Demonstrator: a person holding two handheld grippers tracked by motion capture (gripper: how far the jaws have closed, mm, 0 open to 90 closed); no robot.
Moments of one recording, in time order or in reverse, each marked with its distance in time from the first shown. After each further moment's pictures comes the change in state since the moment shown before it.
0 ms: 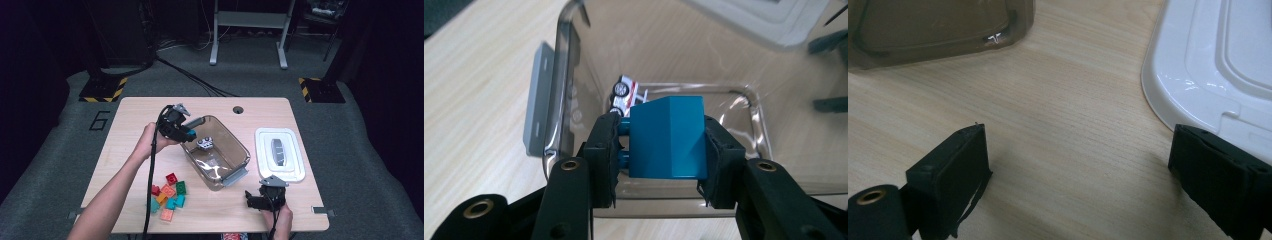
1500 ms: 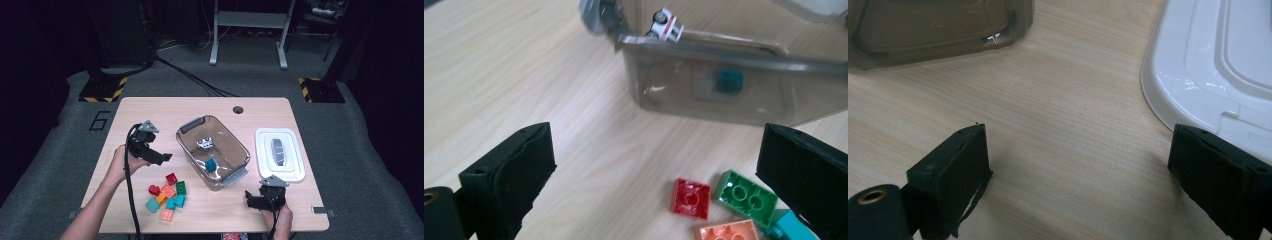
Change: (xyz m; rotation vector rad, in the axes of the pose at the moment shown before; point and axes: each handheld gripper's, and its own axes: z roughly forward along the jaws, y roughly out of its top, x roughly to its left) left arm -0.002 -0.097 -0.037 -0.070 0.106 -0.127; right arm 0.000 0.000 0.000 -0.001 0.000 0.002
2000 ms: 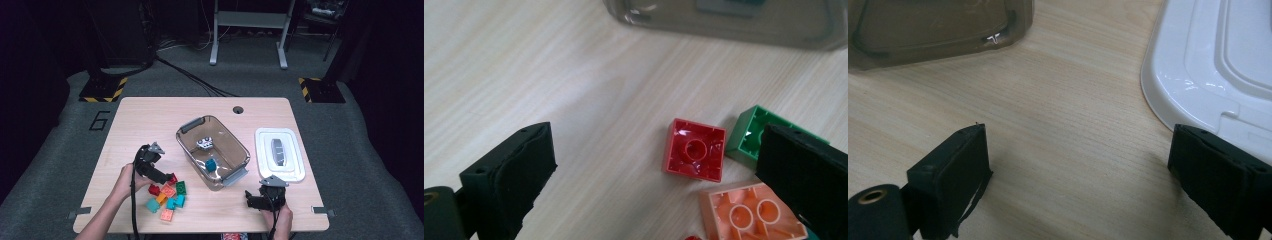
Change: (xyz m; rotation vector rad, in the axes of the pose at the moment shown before) left arm -0.014 -0.049 0.058 0.133 -0.030 0.013; right arm 0.000 0.000 0.000 0.000 -0.001 -0.001
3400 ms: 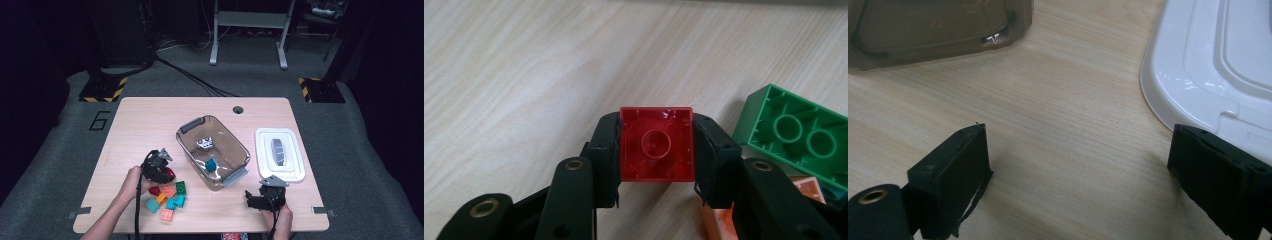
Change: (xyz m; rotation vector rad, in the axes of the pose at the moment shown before) left arm -0.007 0.000 0.020 0.061 -0.012 0.054; right arm 0.000 0.000 0.000 -0.001 -0.004 -0.001
